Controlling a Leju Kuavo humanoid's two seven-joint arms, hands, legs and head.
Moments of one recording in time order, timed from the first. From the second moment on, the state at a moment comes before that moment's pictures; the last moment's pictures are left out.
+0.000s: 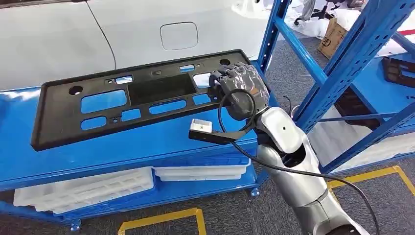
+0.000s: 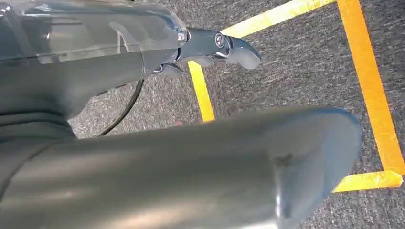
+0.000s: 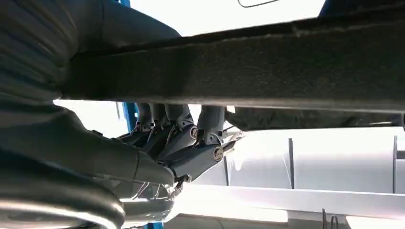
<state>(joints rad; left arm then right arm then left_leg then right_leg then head) -0.11 -0.22 1.05 -0.25 -1.14 0.08 -0.27 -0.47 -0.08 0.38 -1.65 1.14 -0.06 -0.13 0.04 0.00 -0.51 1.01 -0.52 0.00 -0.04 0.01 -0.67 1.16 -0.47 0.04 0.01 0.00</state>
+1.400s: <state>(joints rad) -0.10 -0.23 1.08 -0.25 -1.13 0.08 -0.26 -0.40 -0.08 0.51 -1.67 0.96 0.01 -0.28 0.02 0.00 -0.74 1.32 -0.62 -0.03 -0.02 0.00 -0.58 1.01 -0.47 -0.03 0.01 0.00</state>
